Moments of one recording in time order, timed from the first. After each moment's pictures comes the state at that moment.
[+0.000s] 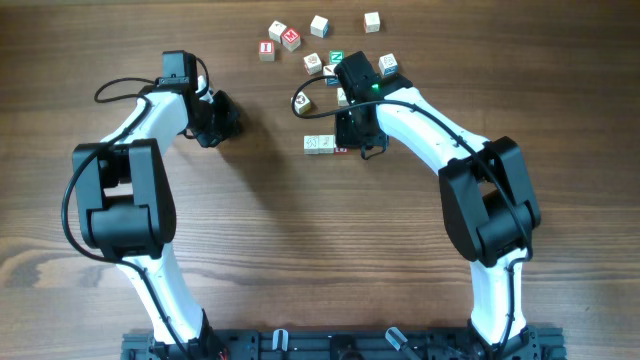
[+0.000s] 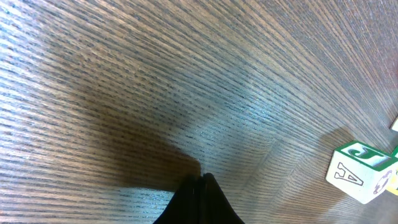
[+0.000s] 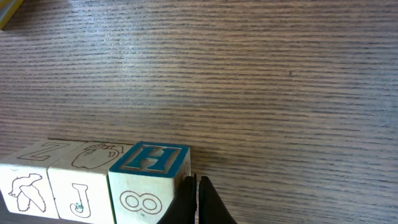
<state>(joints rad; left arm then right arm) 0.05 2.13 1.40 -0.57 0.38 -0.59 0.48 2.17 1.62 -0.81 -0.08 0.48</state>
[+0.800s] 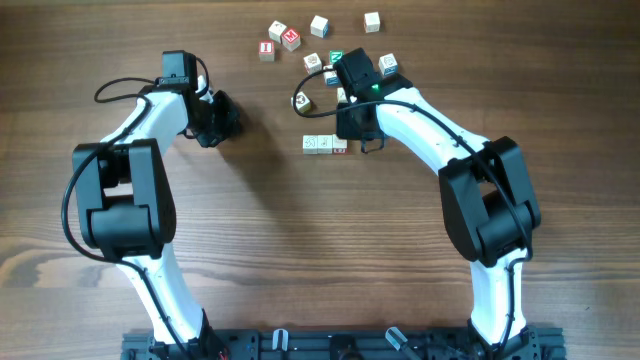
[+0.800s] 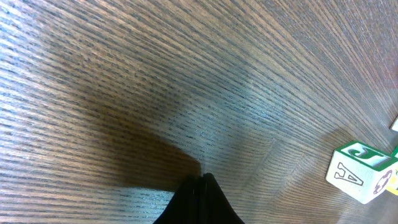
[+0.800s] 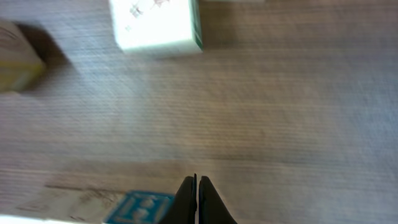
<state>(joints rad) 0.05 2.13 1.40 -0.57 0.38 -0.59 0.48 2.17 1.61 -0.70 0.03 0.47</state>
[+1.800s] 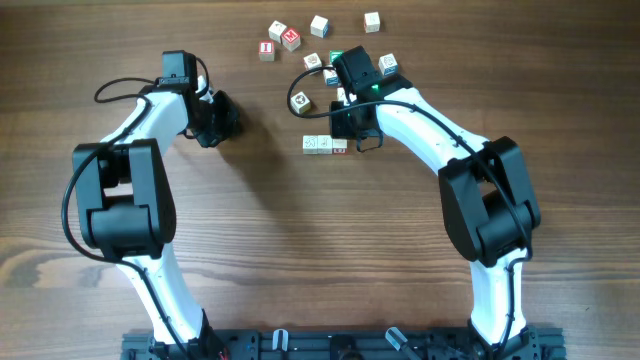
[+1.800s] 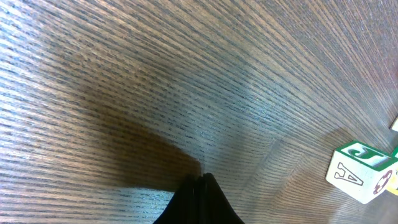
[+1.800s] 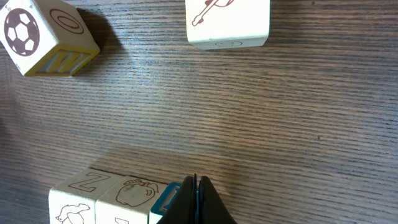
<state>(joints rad) 0.05 2.13 1.40 -0.57 0.38 -0.59 0.48 2.17 1.61 -0.67 -0.09 0.44</state>
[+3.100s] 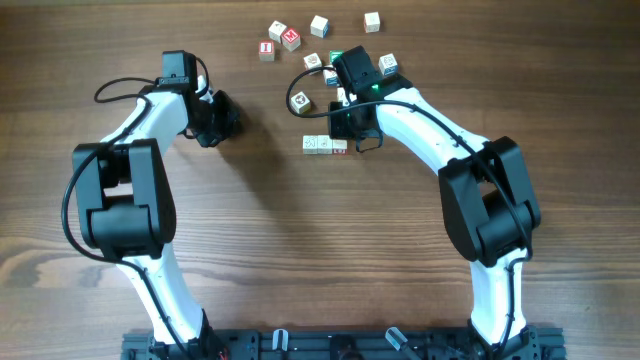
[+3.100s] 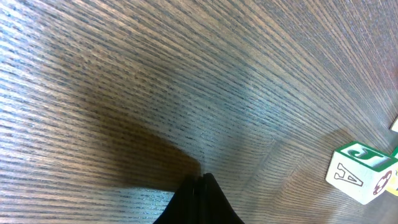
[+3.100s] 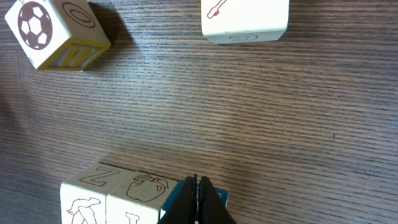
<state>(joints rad) 0.05 2.13 1.40 -0.56 0.38 -0.59 0.48 2.17 1.61 -0.67 -0.12 0.44</state>
